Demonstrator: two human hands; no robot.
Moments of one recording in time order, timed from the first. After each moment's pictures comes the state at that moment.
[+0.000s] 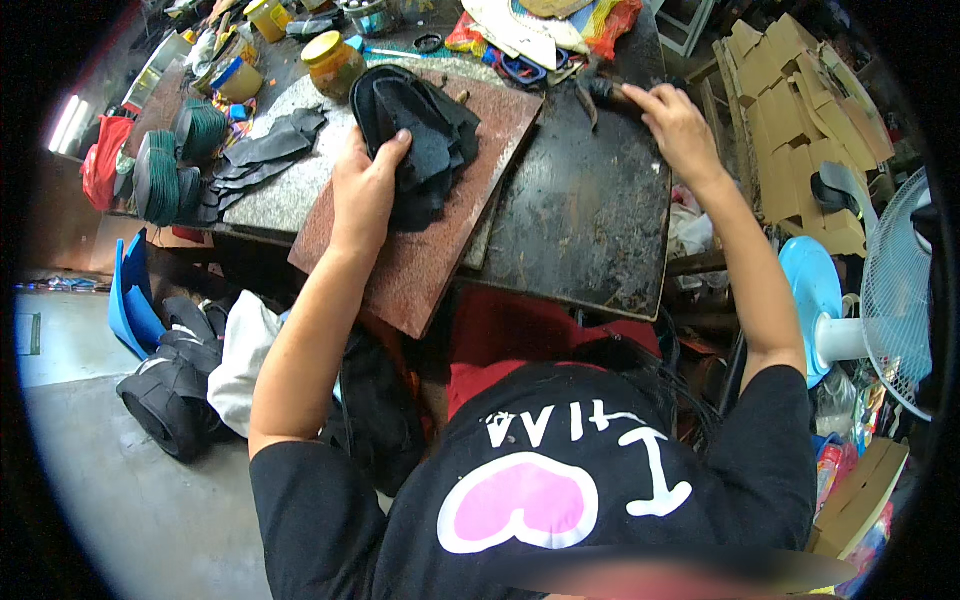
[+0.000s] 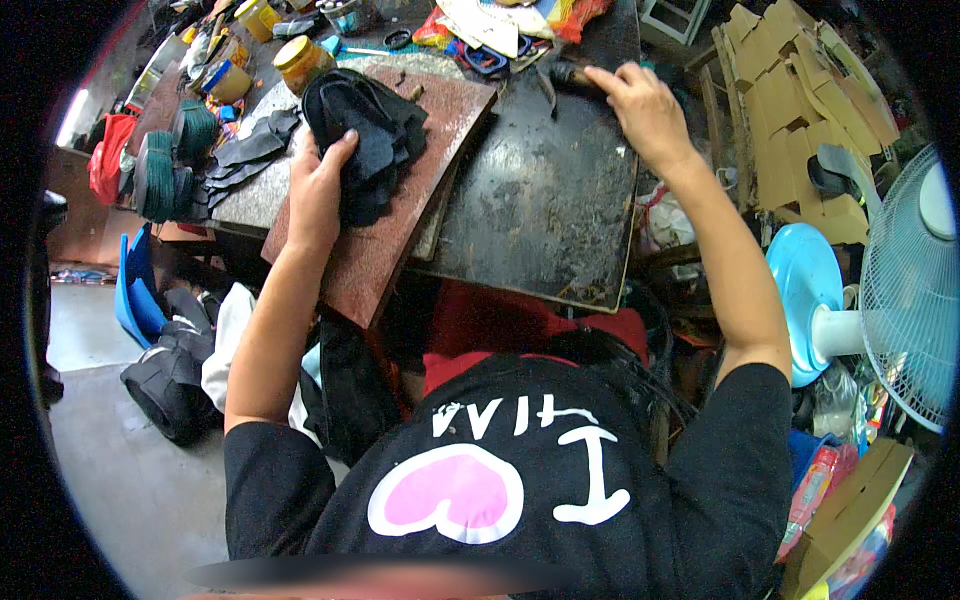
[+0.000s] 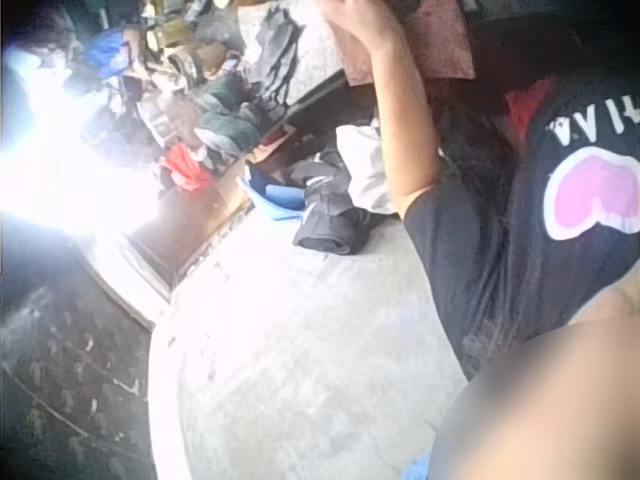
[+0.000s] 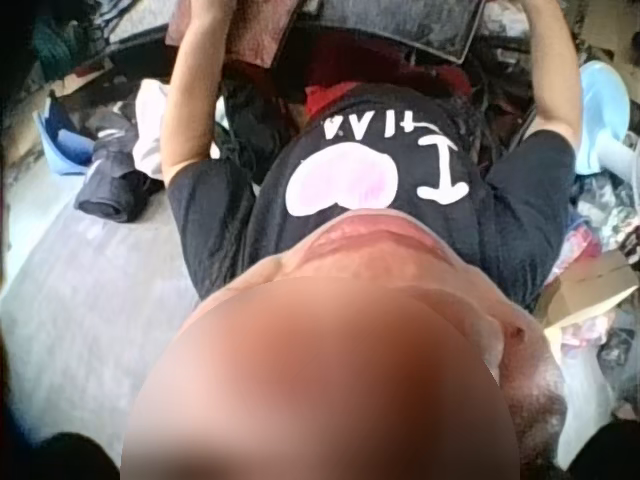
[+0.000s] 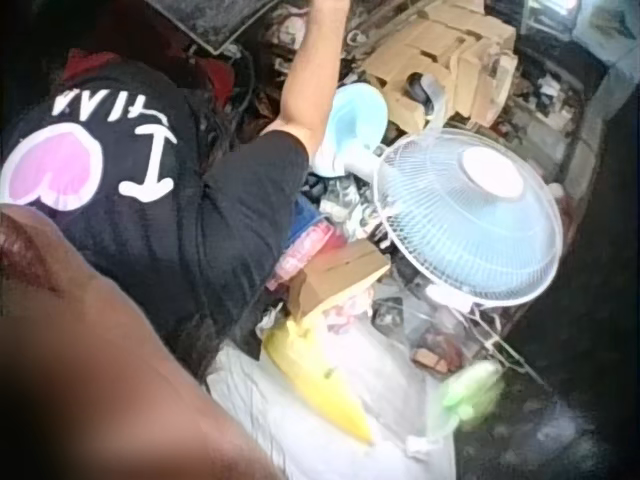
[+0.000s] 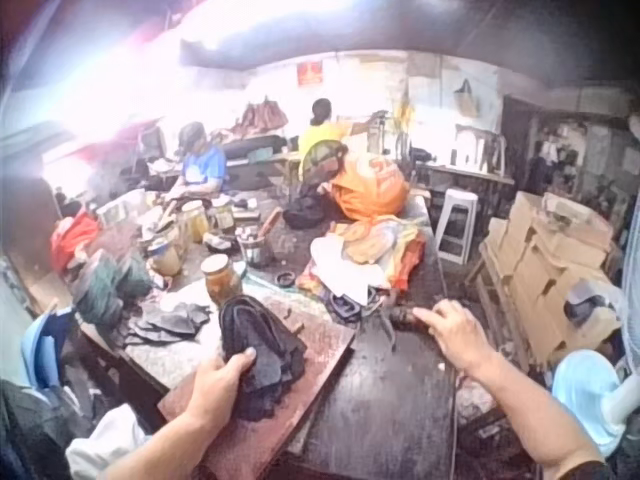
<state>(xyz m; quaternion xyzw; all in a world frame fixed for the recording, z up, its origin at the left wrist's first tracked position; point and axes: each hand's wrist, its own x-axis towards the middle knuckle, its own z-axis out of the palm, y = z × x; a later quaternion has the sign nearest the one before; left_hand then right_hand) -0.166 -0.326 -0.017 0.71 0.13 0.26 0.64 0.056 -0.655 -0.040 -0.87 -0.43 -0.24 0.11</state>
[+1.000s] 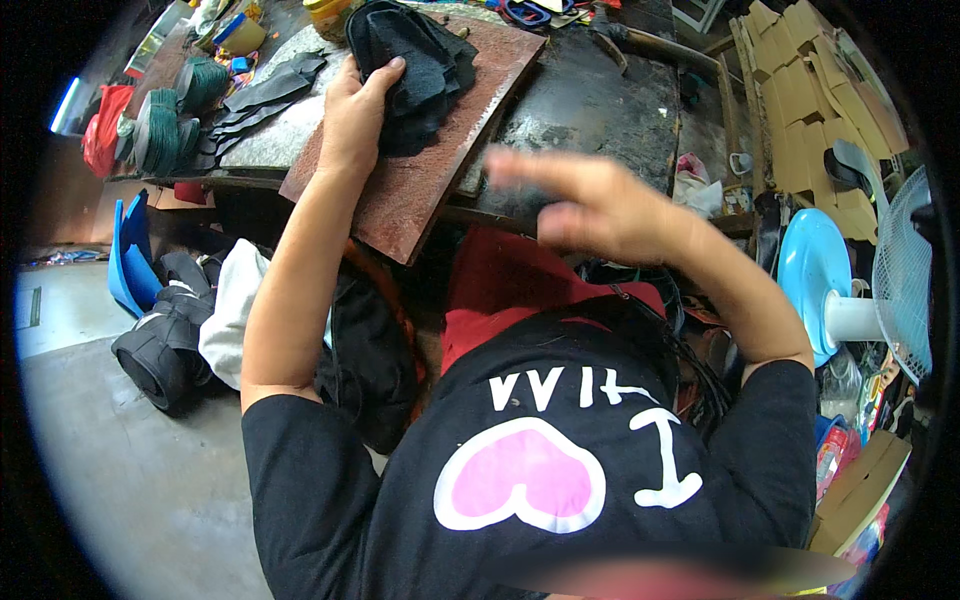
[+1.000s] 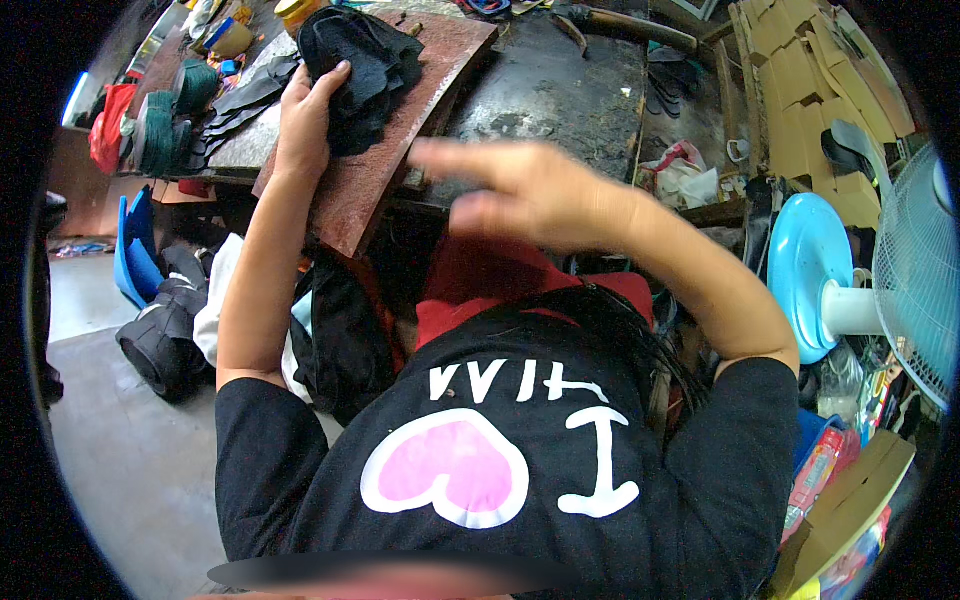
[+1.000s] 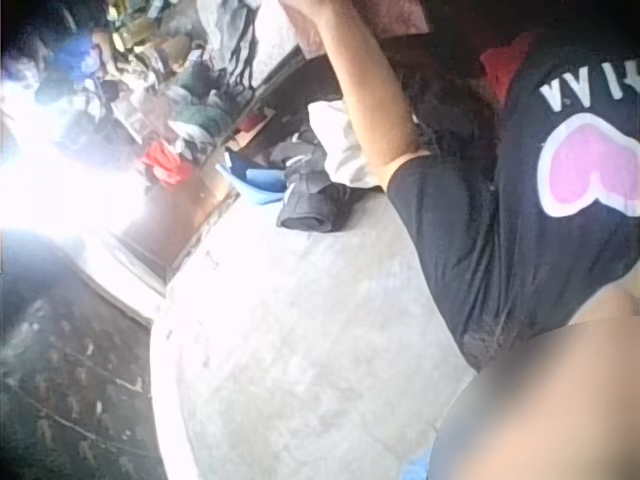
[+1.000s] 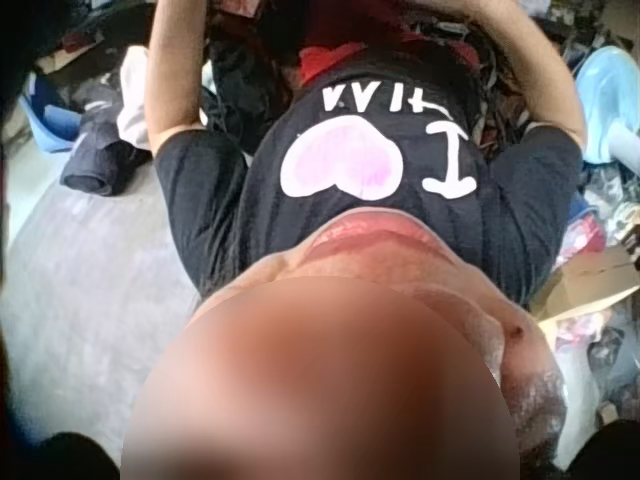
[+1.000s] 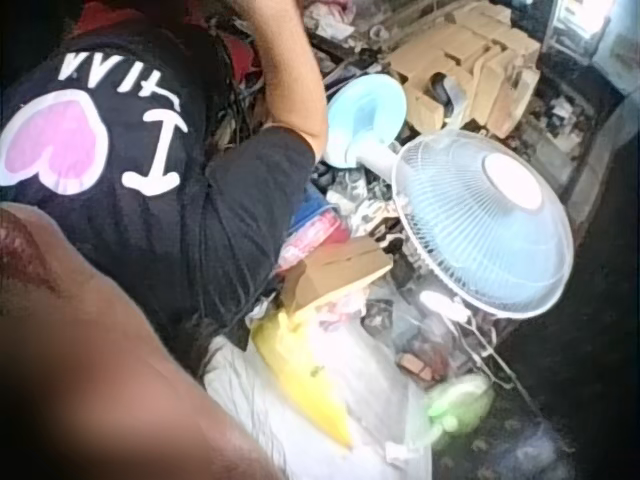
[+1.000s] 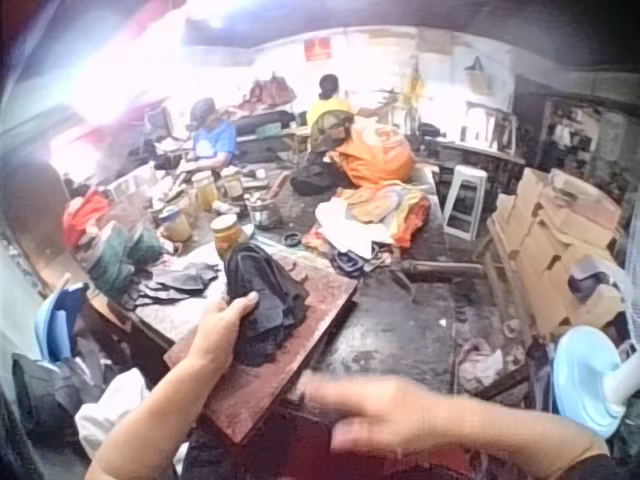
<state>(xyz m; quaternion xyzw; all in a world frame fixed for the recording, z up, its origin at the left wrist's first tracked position) -0.164 -0.317 -0.023 0.67 0.09 0.24 0.69 -0.118 -0.607 0.002 -0.65 -0.63 0.22 0.37</state>
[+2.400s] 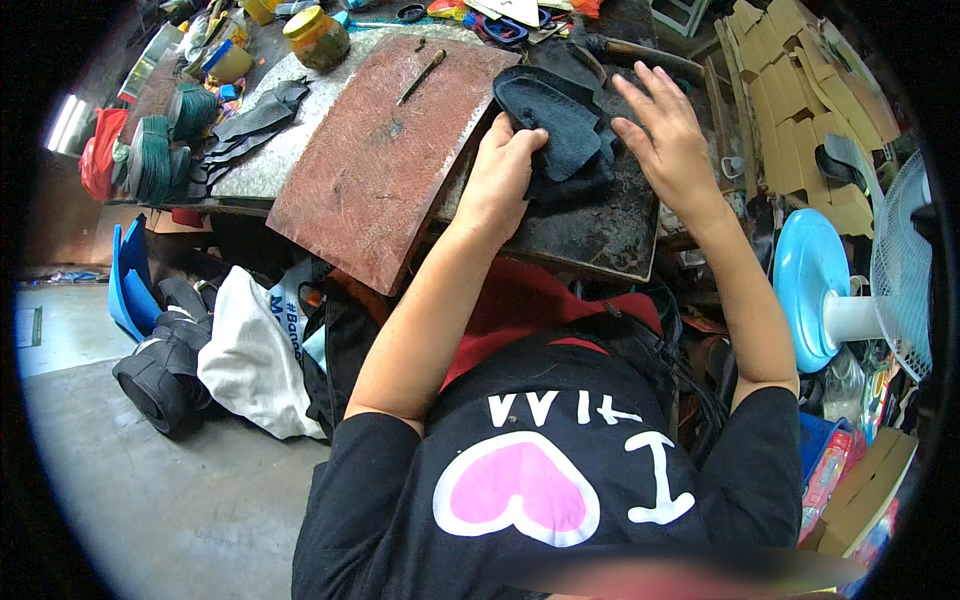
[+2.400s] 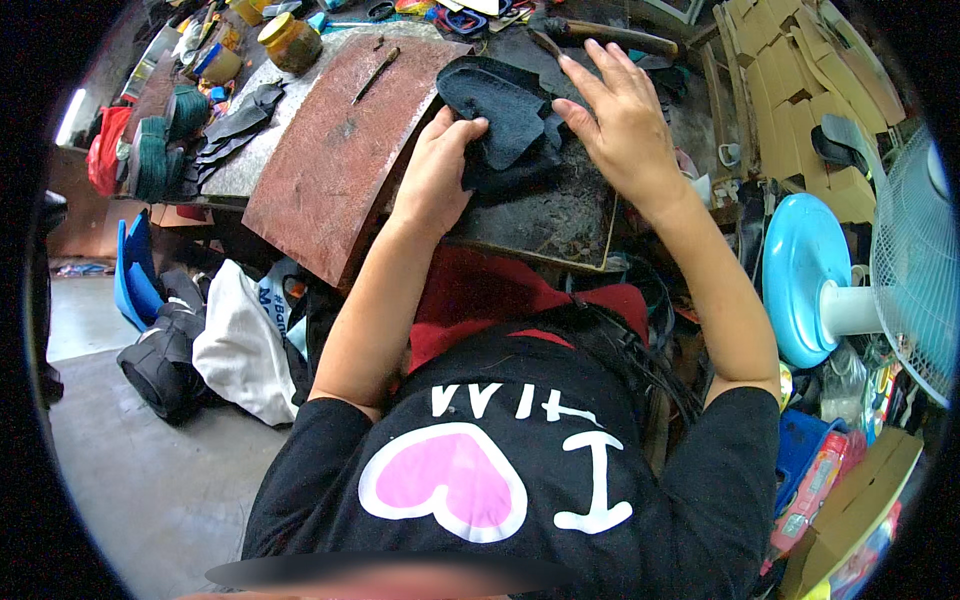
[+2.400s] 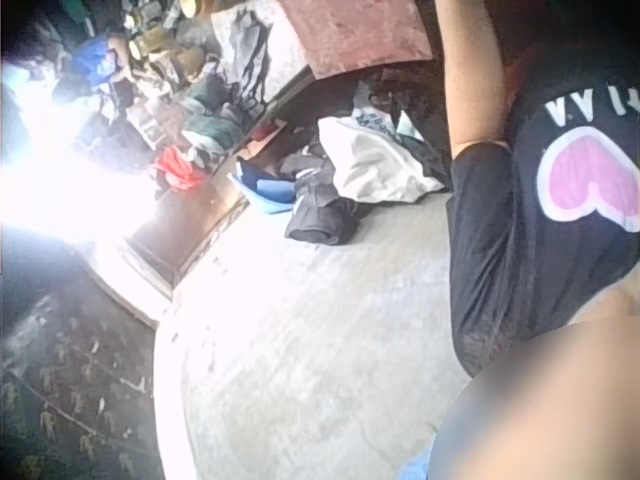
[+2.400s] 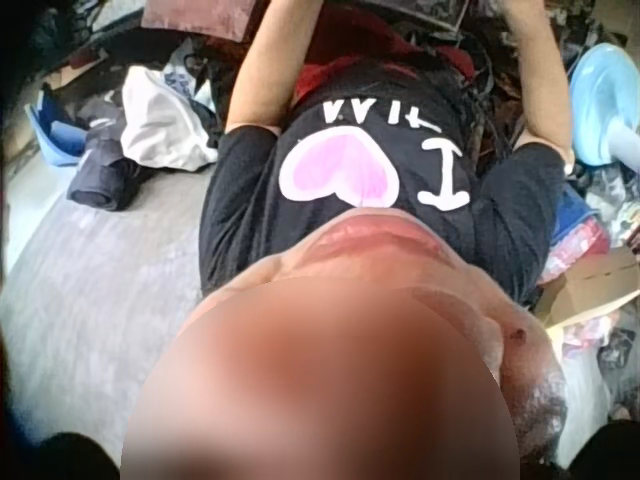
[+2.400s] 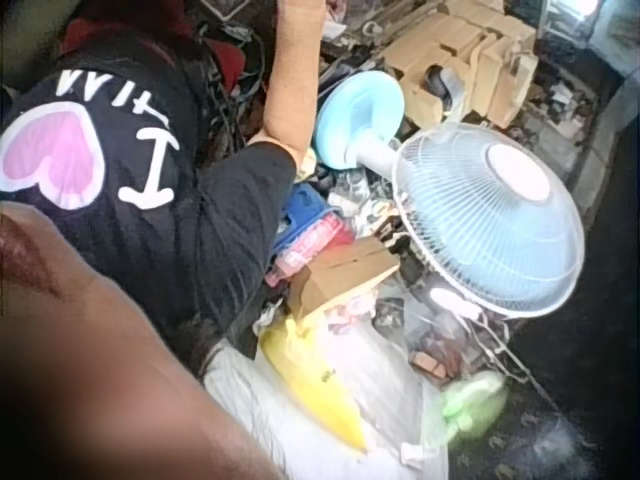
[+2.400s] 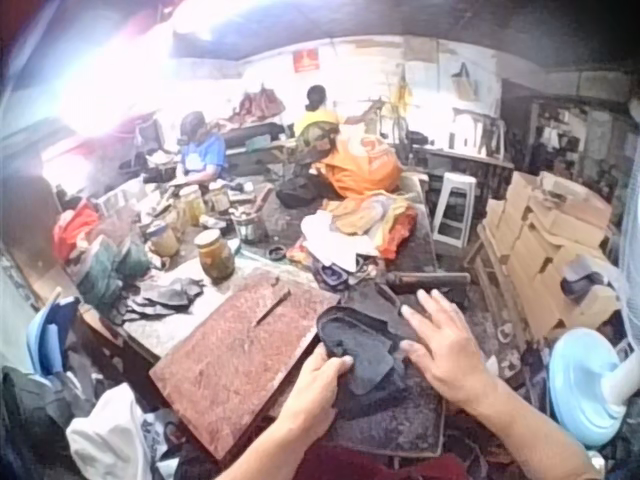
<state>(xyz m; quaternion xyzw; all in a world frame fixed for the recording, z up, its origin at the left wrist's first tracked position) -0.142 -0.474 -0.044 0.47 0.11 0.06 0.88 -0.050 -0.656 -0.017 -0.86 -0.42 -0.25 0.16</state>
